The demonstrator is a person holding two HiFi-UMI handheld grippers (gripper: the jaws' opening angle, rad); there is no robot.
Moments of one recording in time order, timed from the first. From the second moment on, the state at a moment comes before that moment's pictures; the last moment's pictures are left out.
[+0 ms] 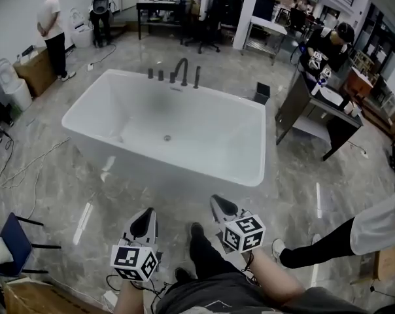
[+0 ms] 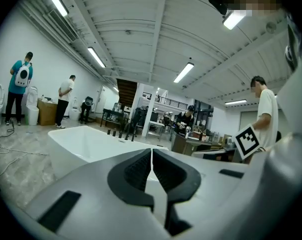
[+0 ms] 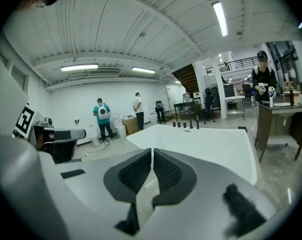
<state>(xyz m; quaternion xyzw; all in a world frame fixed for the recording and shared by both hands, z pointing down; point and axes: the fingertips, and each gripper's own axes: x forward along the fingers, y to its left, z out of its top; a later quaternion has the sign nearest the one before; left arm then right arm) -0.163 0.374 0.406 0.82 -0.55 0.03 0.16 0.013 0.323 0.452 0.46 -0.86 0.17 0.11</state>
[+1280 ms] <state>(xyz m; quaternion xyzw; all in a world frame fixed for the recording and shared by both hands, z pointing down) -0.120 0.043 0.418 0.78 -0.59 0.07 0.18 0.089 -0.031 0.473 0.47 -0.85 0.22 0.07</state>
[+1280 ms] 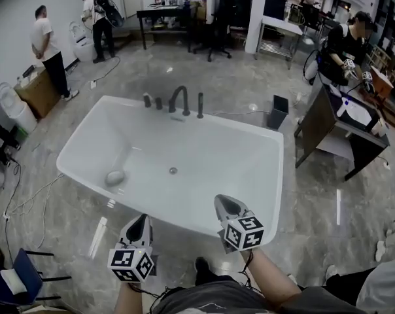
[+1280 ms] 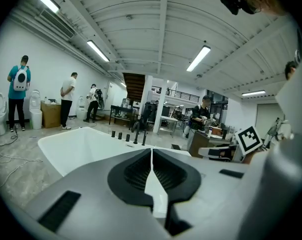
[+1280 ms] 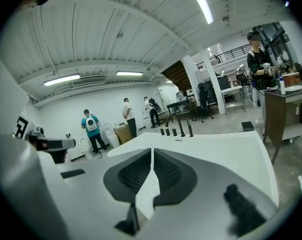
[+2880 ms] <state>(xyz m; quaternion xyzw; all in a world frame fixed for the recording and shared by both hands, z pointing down) -0.204 -0.291 0.465 0.85 -0.48 0.09 0.21 0.037 -0.295 0.509 0.59 -0.77 0.24 0.08</state>
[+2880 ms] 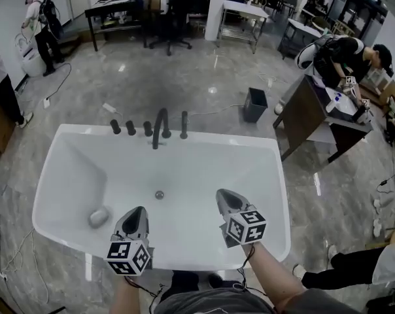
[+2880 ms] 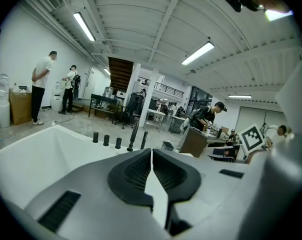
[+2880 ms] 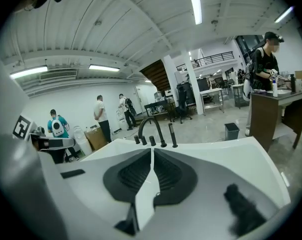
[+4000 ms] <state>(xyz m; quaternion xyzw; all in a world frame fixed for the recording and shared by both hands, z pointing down) -0.160 -0.481 0.502 0.86 -0.46 0.10 0.20 0.028 -0.505 0.552 0.62 -0.75 0.23 0.07</state>
